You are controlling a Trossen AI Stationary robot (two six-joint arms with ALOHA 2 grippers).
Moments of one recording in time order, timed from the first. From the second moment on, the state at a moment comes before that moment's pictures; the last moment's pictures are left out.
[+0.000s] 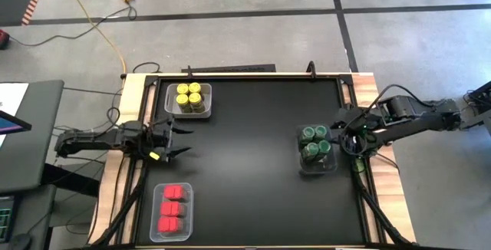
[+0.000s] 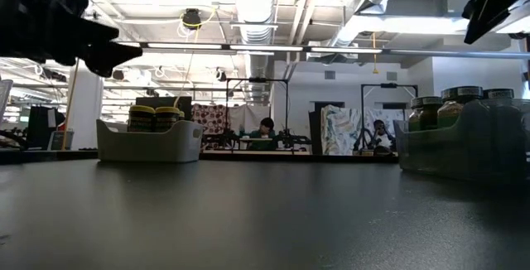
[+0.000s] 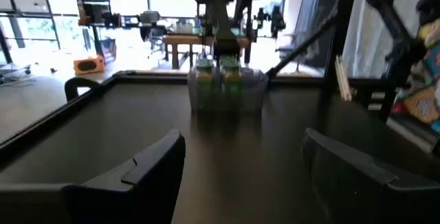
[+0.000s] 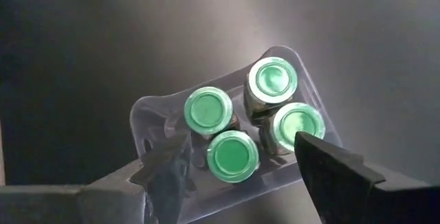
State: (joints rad) left arm 0.01 0.04 0.01 0.03 -0.01 -0.02; right arm 0.15 0.72 0.98 -1.23 0.16 0.44
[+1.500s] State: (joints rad) left arm 0.01 0.16 0.01 0.03 -0.01 -0.08; right arm 0.13 0.29 0.02 0.13 0.23 0.21
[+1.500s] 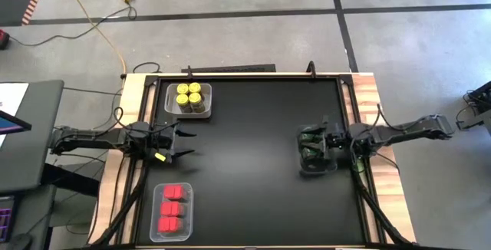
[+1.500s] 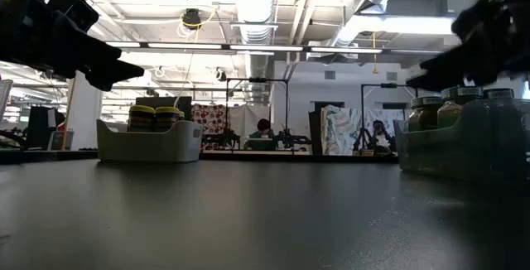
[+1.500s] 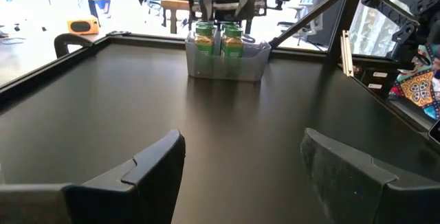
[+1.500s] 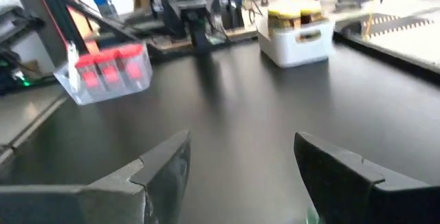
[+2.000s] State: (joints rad) left arm 0.01 0.16 0.01 0.02 -0.01 -0.08; right arm 0.10 0.27 0.01 0.06 0.23 0.12
